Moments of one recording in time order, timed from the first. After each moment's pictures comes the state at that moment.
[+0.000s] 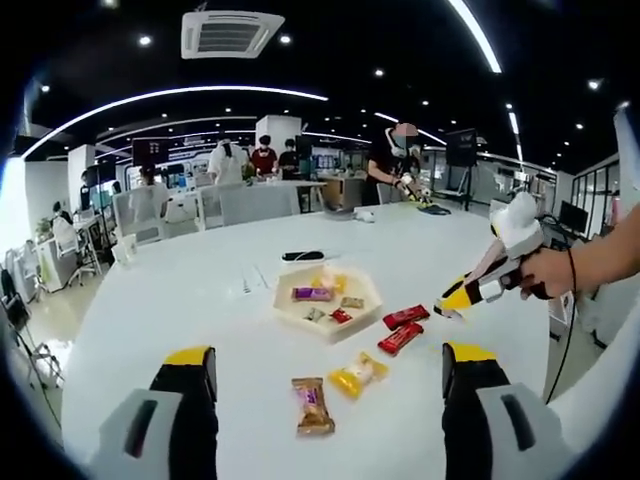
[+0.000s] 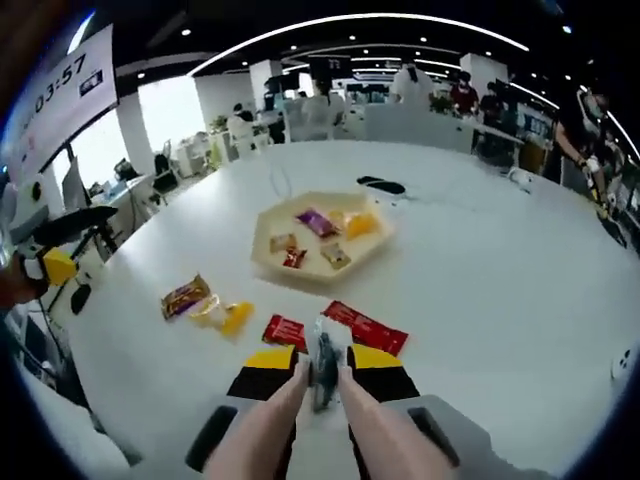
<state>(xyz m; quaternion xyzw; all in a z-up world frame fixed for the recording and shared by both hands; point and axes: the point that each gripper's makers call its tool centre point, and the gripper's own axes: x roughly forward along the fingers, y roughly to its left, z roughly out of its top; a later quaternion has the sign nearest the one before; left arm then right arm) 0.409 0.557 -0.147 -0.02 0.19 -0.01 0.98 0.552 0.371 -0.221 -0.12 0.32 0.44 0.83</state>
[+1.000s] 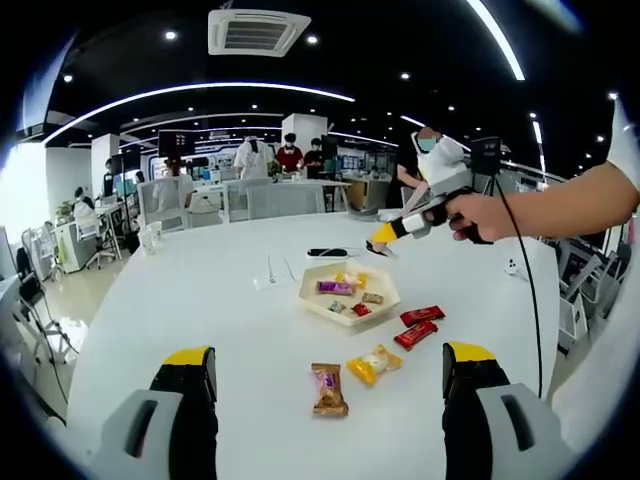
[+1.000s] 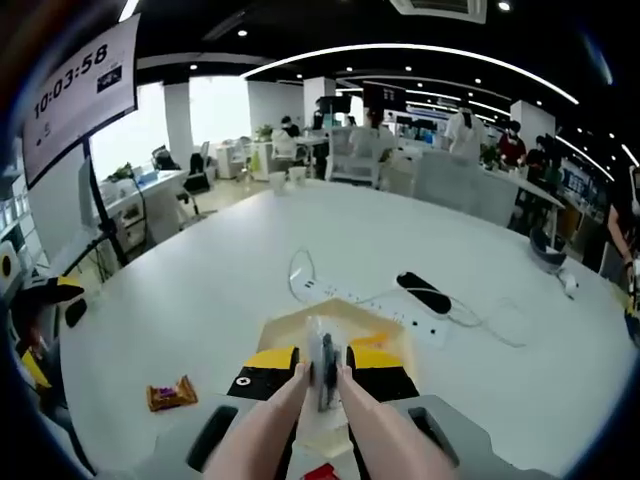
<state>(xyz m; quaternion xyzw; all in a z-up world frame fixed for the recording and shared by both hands) 0.380 0.581 -0.149 -0.04 0.19 0.05 0.98 0.654 0.523 -0.162 -0.16 0.24 0.53 0.80</state>
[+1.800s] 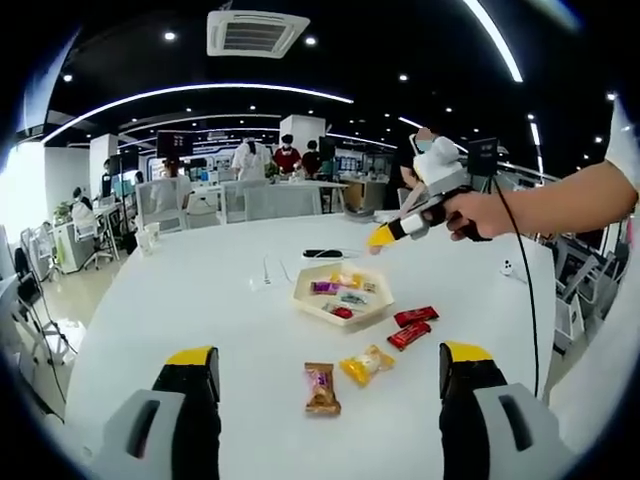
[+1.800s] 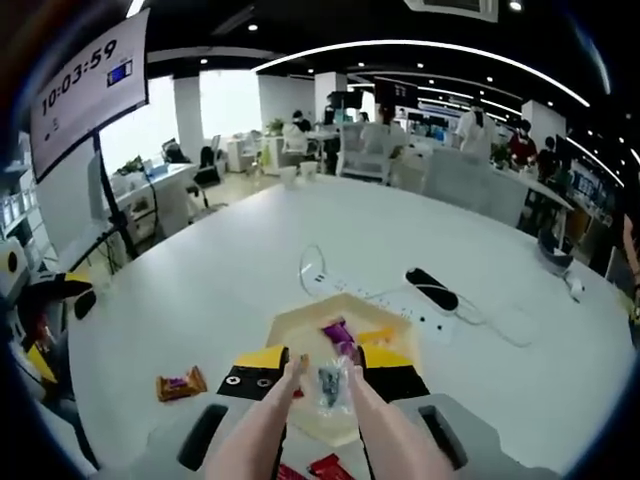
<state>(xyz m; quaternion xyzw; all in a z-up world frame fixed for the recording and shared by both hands) 0.380 0.571 -0.148 -0.04 0.19 0.04 0.98 0.642 0.510 -0.160 -0.17 0.24 0.55 0.78</state>
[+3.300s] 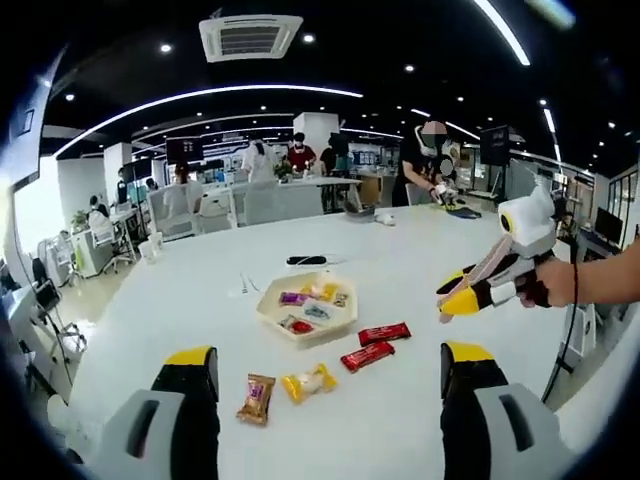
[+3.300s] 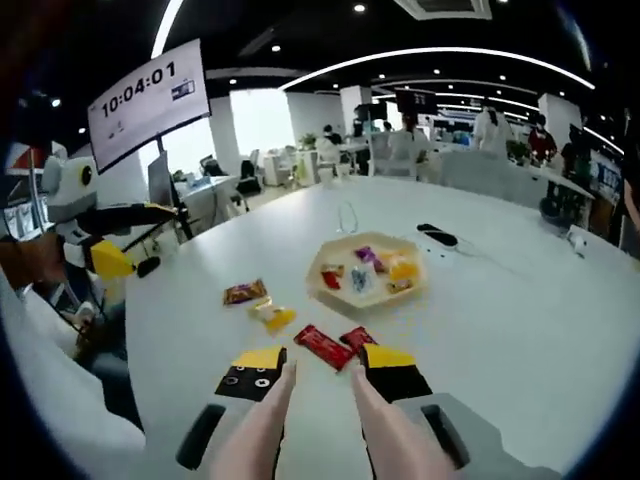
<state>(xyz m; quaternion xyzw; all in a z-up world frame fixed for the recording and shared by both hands) 0.414 0.464 -0.123 -0.02 0.20 0.09 0.97 0.555 0.338 -0.189 -0.12 0.23 0.63 0.73</state>
